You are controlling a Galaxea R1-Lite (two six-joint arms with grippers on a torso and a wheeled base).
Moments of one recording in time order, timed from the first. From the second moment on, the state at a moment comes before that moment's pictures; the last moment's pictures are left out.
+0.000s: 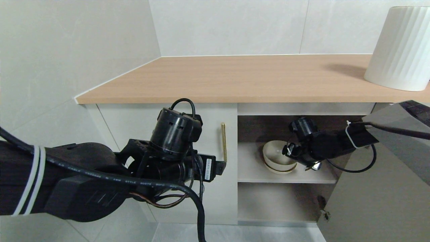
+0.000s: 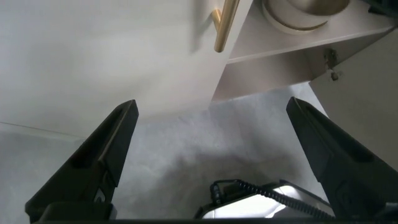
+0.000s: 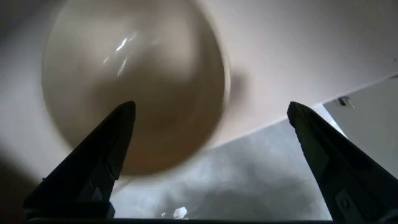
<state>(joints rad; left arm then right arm) -0.72 1.77 -1.01 -0.12 0.31 -0.33 0.34 2.28 -1.44 0.02 -0.32 0.77</state>
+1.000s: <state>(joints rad) -0.67 1.38 -0.69 -0.11 0.27 -0.33 0.50 1.60 -0.80 0.05 -0.27 0.74</state>
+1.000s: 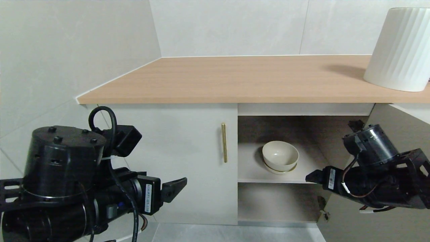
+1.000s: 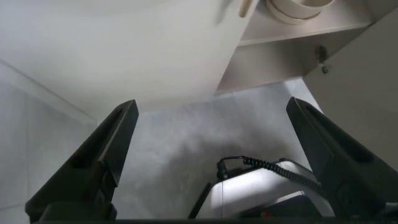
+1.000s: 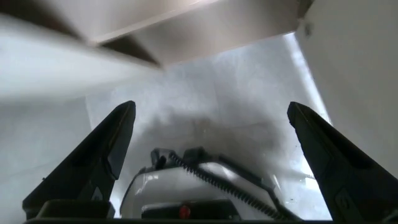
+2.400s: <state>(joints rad) -0.67 1.41 -0.69 -0.13 0.27 -0.33 0.52 1.59 -0.78 0.02 -0.27 0.73</state>
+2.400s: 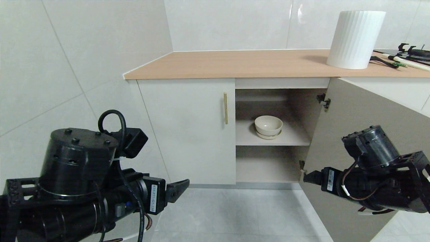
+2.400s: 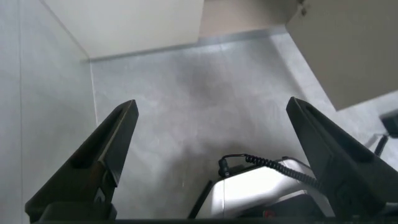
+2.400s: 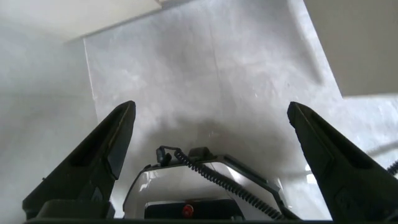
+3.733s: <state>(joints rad) -0.67 1.40 -0.68 -0.13 0.30 -0.32 0.52 1.40 -0.75 0.10 -0.32 0.55</state>
